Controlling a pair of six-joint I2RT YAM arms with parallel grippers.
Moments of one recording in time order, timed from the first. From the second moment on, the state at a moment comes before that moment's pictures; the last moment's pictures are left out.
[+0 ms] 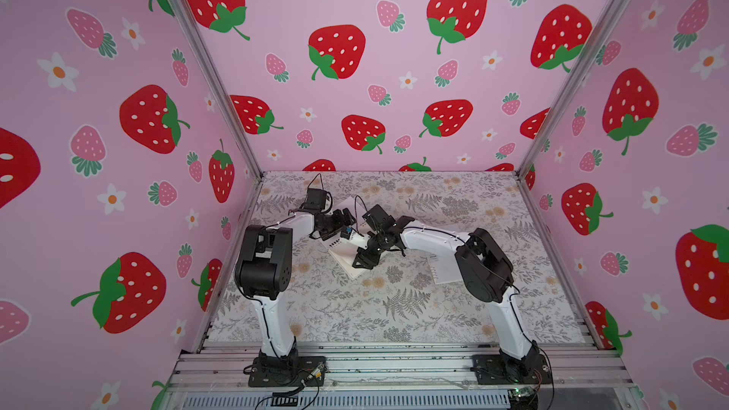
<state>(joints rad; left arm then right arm) -0.12 1.96 1.24 -0.28 0.43 -0.52 0.86 2.20 1.68 -0.52 -0.37 -0.36</state>
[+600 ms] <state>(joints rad) -0.11 1.97 1.24 -0.28 0.45 -0.52 0.89 2.27 1.75 -0.57 -0.30 -0.37</state>
